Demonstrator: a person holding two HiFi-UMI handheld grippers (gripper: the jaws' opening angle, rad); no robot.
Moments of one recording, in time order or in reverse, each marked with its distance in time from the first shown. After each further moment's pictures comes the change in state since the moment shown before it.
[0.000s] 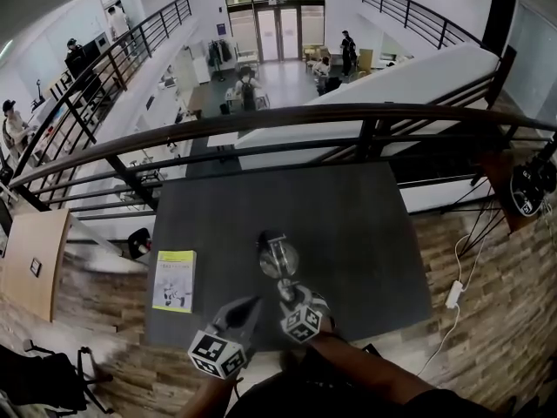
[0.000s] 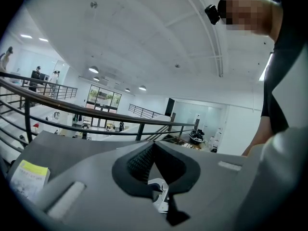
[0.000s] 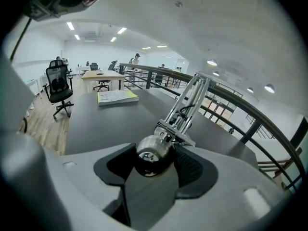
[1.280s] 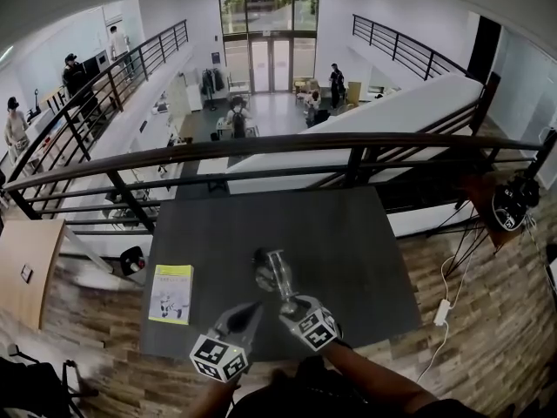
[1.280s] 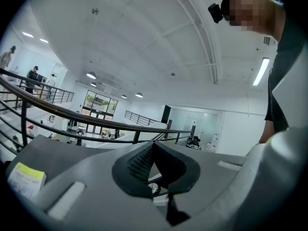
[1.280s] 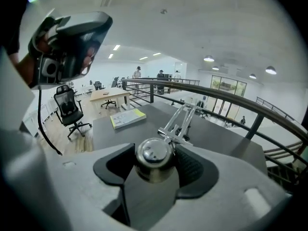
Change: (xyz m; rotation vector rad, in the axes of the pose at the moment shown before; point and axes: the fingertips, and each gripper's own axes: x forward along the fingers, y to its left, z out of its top) left arm -0.016 -0.017 0.017 0.008 -0.089 -0.048; right arm -0.094 -0.012 0.058 0.134 -0.085 0.139
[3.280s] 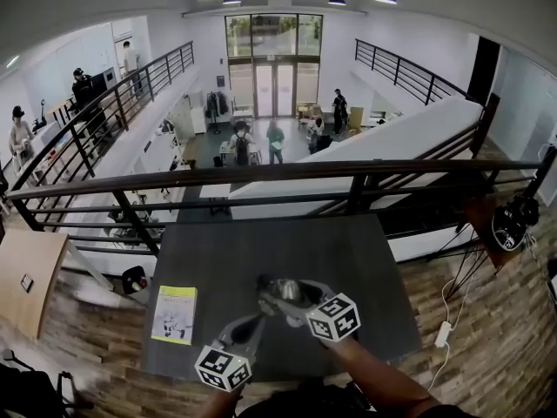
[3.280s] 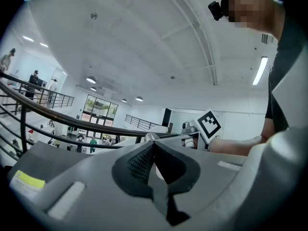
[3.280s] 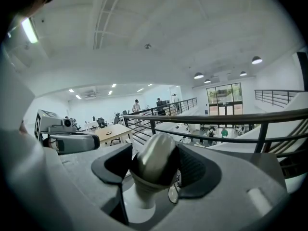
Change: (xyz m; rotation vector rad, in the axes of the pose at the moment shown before) left arm 0.014 0.012 0.021 0.022 -0.043 0.007; right arm -0.077 -0.056 0.165 0.198 -0.350 0.079
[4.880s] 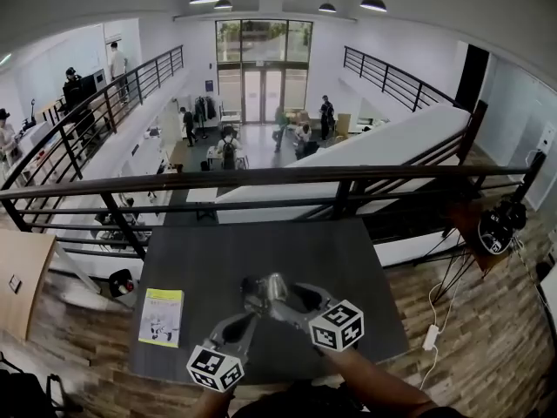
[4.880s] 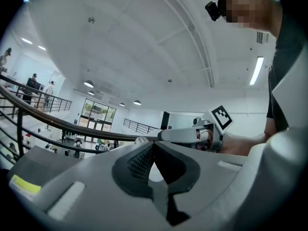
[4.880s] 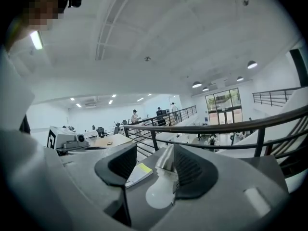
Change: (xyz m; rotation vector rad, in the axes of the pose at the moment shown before) left arm 0.008 -0.014 0.015 0.032 -0.052 -0.022; right arm -0.050 0.013 0.037 0.019 -0.127 -0.004
